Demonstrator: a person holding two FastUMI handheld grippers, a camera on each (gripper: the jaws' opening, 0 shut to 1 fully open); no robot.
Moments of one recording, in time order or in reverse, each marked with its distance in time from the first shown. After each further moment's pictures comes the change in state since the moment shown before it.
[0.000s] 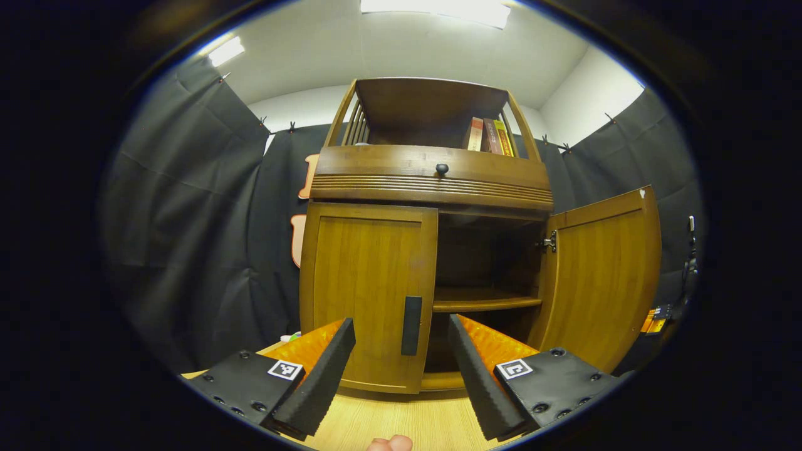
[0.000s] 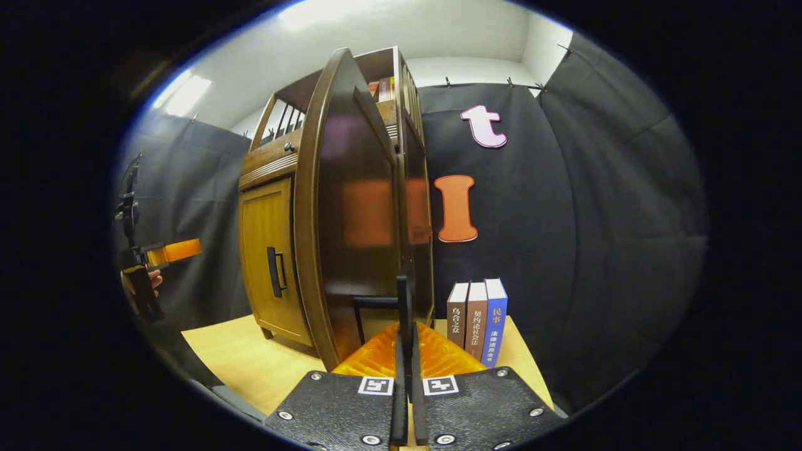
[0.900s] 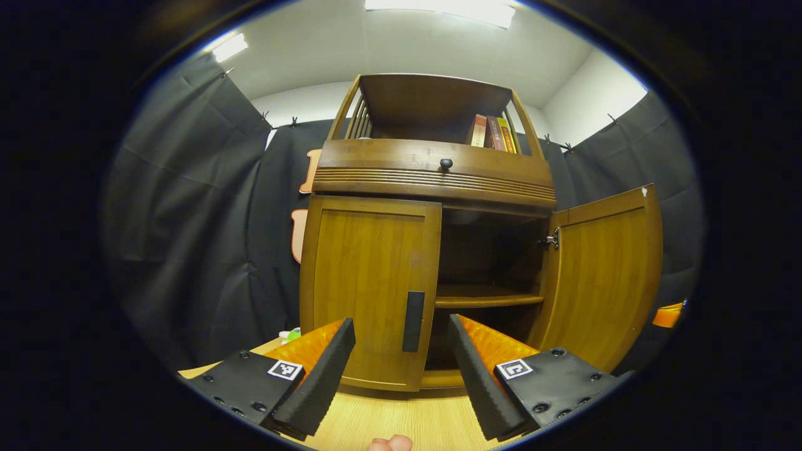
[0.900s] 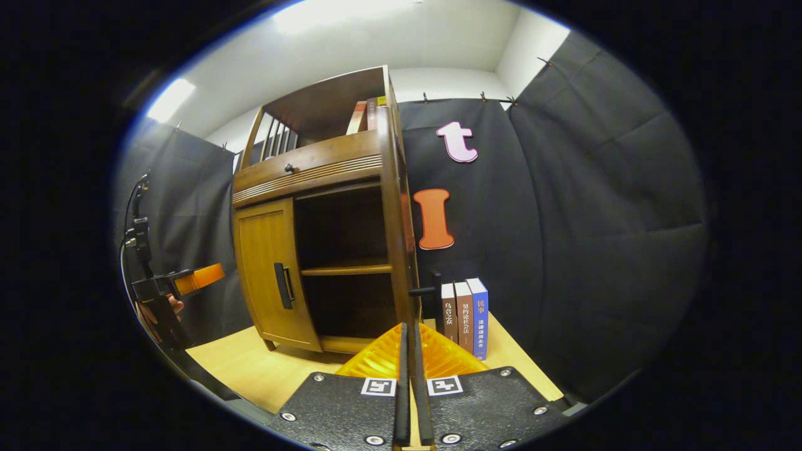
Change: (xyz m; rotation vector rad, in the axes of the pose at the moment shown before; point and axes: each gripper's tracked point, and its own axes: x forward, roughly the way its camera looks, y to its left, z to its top) left arm 0.006 0.010 -0.011 -0.022 0.015 0.002; right arm -0.074 0.055 0.027 -0.002 -0.022 -0.206
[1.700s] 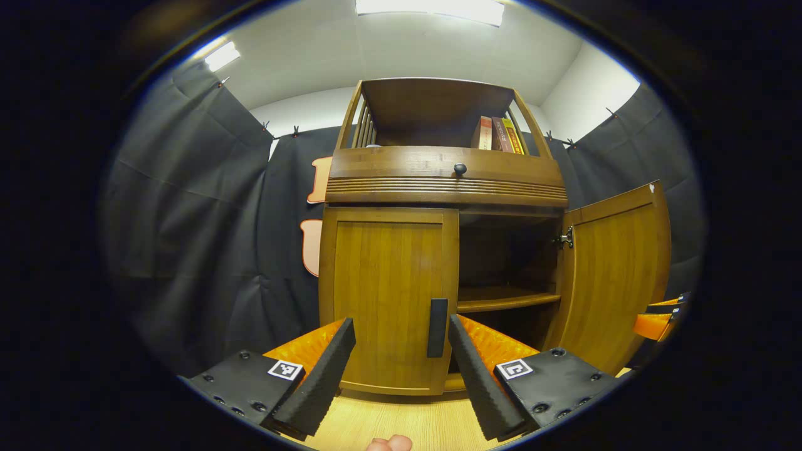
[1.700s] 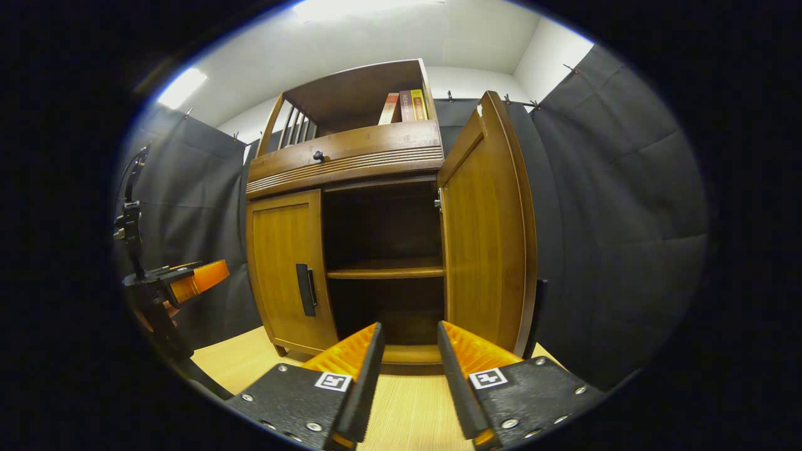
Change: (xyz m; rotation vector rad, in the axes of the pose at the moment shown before) left arm 0.005 0.028 0.015 0.058 -0.020 0.015; right arm 0.040 0.080 -0.005 0.004 -0.008 0.041
